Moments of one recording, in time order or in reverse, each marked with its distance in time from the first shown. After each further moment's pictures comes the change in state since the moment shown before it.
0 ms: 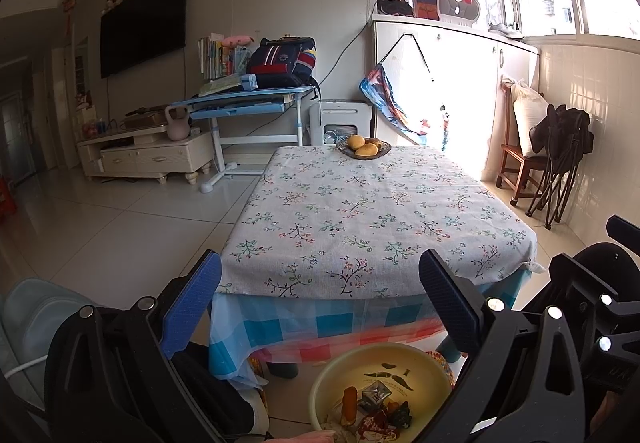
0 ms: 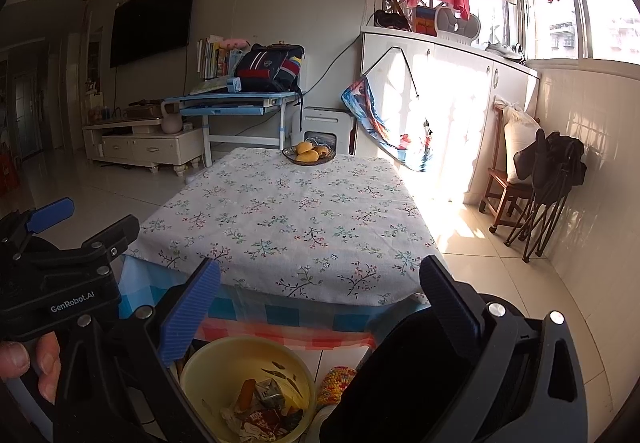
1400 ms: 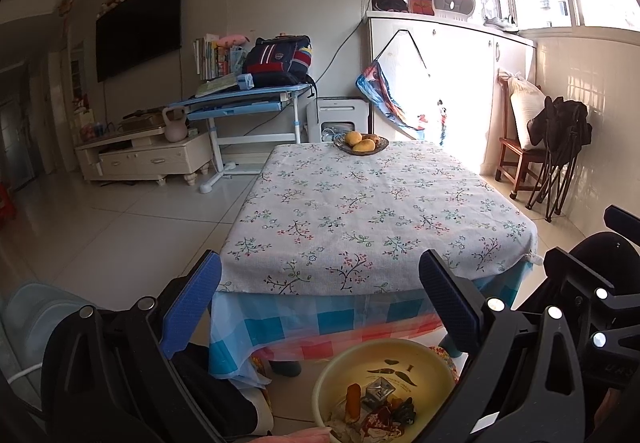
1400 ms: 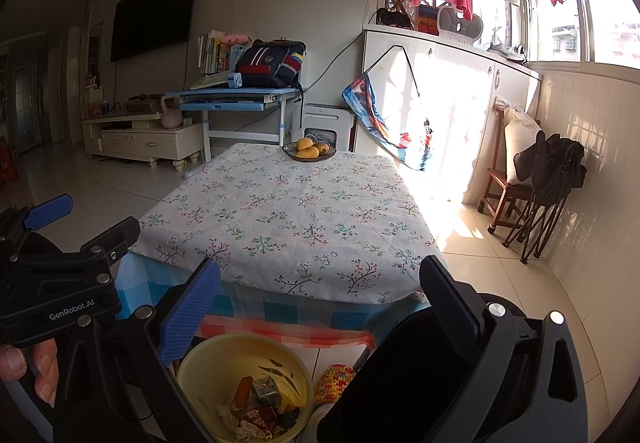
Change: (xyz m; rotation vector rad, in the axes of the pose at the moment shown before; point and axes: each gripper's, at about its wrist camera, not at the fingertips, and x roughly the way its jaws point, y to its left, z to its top) left arm 0.000 -0.006 -0.006 0.024 0.007 0.004; right arm 0.001 -0.001 -0.001 -0.010 0.007 -0.001
